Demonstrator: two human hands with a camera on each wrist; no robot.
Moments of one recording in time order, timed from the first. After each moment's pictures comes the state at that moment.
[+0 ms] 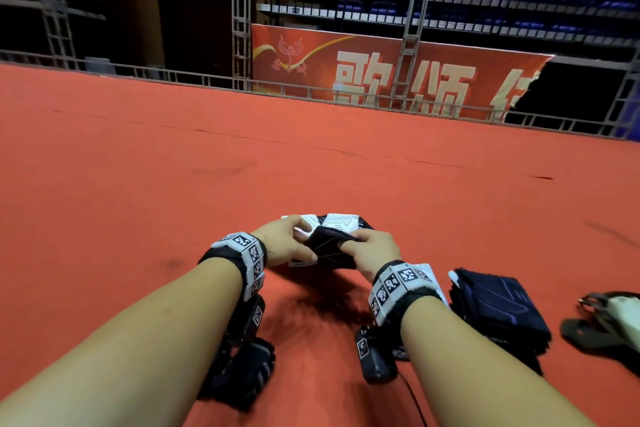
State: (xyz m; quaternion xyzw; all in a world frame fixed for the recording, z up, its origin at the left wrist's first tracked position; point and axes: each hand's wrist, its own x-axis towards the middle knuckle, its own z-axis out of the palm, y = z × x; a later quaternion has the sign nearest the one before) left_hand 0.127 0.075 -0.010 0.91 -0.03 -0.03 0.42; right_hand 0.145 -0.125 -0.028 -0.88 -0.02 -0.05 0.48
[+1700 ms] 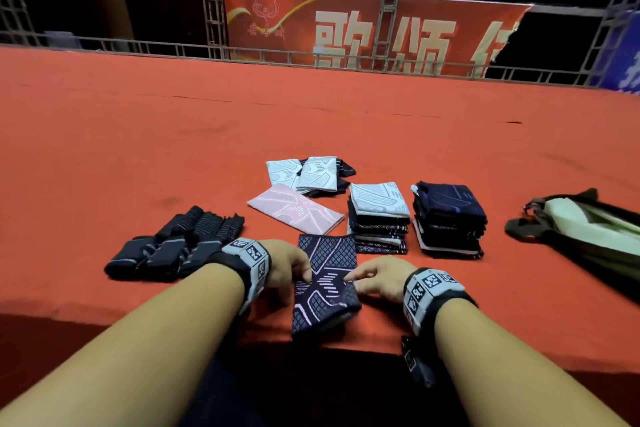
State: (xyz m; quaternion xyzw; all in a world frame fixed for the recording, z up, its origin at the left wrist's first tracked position) left_hand -0.015 0.007 -0.089 0.95 -0.11 -0.25 0.18; right_hand 0.016 -0.247 -0.142 -0.89 -0.14 0.19 0.39
